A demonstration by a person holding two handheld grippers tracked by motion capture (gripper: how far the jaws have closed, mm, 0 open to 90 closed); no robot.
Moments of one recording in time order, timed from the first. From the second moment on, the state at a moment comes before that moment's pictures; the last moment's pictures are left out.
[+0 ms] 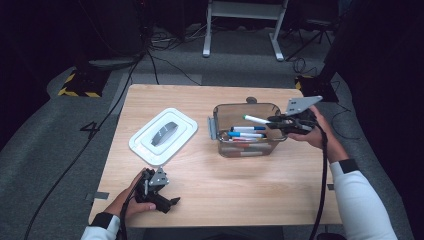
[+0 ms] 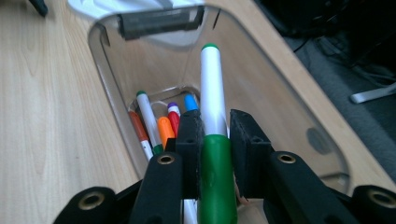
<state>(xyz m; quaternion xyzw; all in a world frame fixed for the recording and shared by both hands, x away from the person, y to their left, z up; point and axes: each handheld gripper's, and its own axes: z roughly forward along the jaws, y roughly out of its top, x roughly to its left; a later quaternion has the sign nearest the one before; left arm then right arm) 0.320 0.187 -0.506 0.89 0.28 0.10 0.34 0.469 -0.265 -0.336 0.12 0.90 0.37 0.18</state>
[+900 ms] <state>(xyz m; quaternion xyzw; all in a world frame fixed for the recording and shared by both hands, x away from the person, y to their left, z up) 0.320 0.187 -0.506 0.89 0.28 0.10 0.34 0.516 -0.235 -0.391 0.17 0.94 0.28 0.10</state>
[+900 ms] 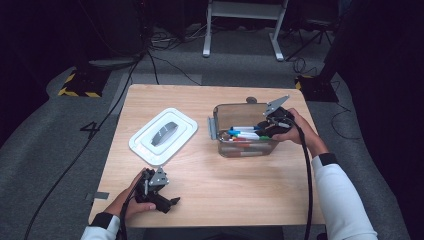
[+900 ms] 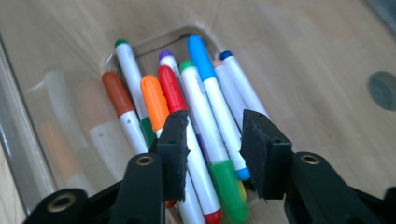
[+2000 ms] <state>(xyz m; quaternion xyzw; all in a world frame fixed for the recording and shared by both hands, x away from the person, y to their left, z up) 0.356 0.207 -0.463 0.85 0.32 0.17 0.37 0.368 -0.339 -0.452 0.30 0.85 0.40 0.15</state>
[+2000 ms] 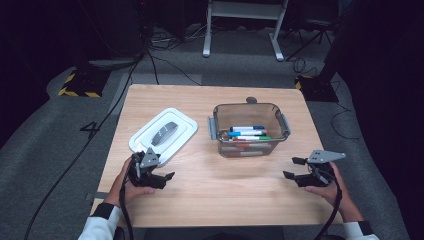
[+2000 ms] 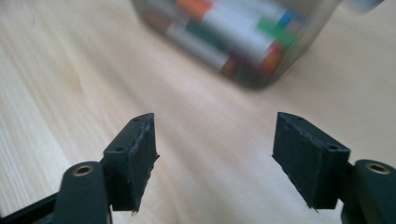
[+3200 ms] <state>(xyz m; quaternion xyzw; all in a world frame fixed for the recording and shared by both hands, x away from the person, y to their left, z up) 0.481 0.224 -0.462 0.82 0.41 0.17 0.36 0.371 -0.314 -0.496 0.26 0.89 0.36 0.11</state>
